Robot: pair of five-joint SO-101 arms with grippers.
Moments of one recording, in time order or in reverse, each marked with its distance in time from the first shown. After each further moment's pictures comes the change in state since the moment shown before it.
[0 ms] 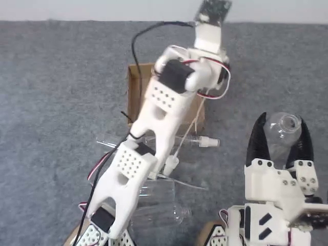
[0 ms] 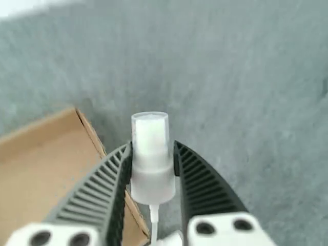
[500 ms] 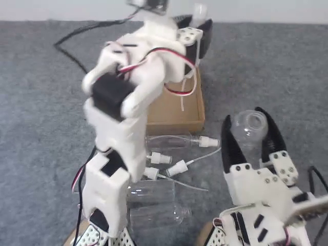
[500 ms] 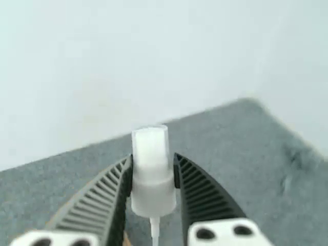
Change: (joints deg) left arm -3.3 -24.6 -0.1 0.0 -3.0; right arm -18.5 0.0 4.3 -4.9 0.0
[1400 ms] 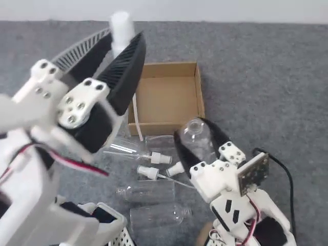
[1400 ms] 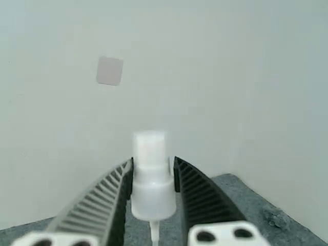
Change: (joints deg) left arm -1.6 -41.8 23.8 0.0 0.0; right arm -20.0 0.1 14.9 -1.5 0.0
